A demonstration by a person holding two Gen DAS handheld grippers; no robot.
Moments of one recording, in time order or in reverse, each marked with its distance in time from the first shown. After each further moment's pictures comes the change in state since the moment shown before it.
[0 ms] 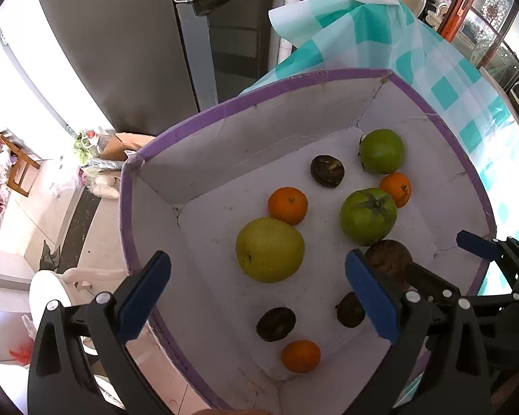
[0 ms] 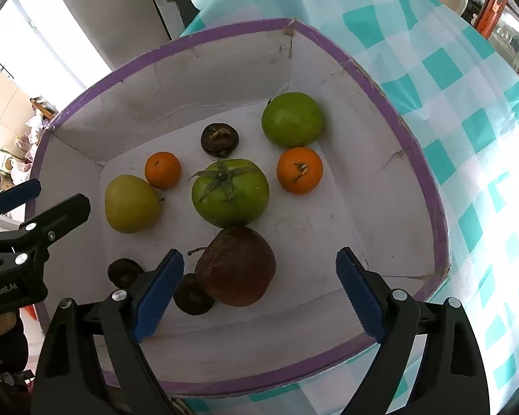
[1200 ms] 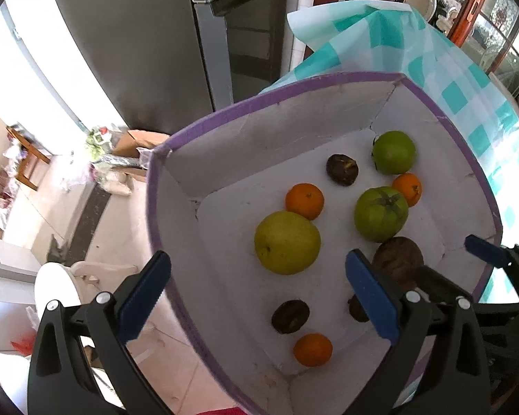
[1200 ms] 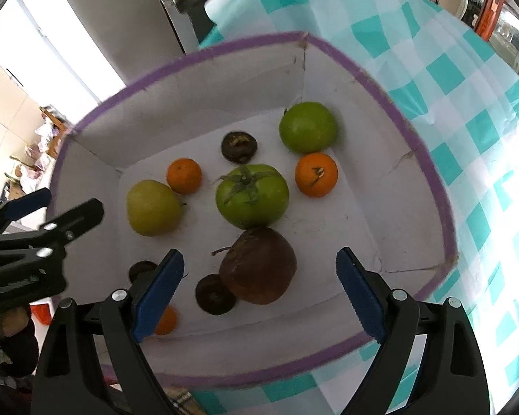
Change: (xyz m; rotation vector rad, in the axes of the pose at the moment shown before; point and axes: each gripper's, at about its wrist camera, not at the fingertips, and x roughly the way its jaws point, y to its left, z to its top) left arm -0.013 0.006 -0.012 -0.024 -0.015 0.057; right arm -0.017 0.011 -0.013 0.008 -0.068 0.053
